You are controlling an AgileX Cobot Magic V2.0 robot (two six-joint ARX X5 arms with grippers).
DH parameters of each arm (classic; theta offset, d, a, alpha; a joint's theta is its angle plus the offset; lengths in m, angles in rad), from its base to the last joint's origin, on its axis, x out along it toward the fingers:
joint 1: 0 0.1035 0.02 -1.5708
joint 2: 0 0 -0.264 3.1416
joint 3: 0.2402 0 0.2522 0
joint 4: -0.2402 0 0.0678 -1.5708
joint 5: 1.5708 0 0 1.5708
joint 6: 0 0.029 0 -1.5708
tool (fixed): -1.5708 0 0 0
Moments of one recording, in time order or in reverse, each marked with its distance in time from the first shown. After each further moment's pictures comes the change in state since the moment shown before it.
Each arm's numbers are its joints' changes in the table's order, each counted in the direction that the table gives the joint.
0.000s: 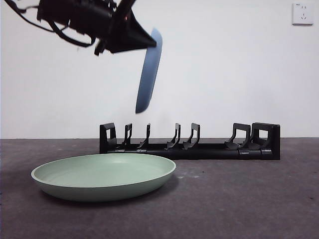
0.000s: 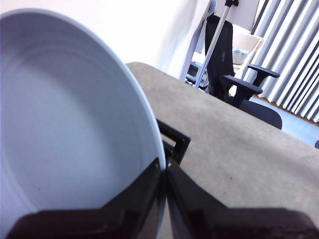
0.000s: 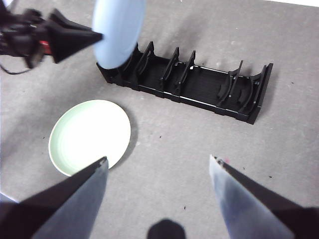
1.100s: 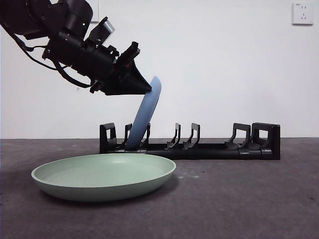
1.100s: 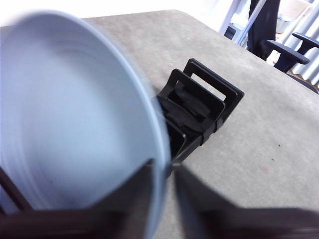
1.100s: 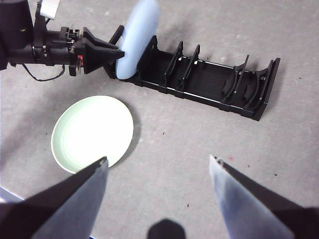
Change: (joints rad) left arm 0.029 0.154 0.000 -0.027 0.075 0.035; right arm 0.000 0.021 -0.005 -0.001 0.011 0.000
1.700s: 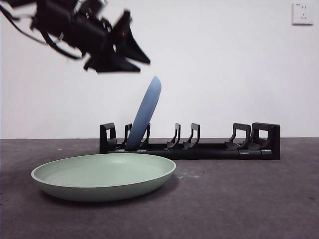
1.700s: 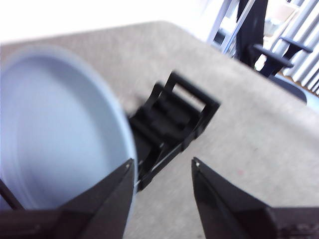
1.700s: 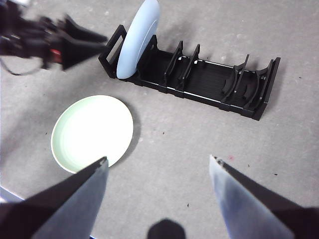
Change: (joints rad) left arm 0.000 -0.162 0.000 -0.134 -0.026 0.006; right arm 0.000 0.004 0.000 0.000 0.000 0.000
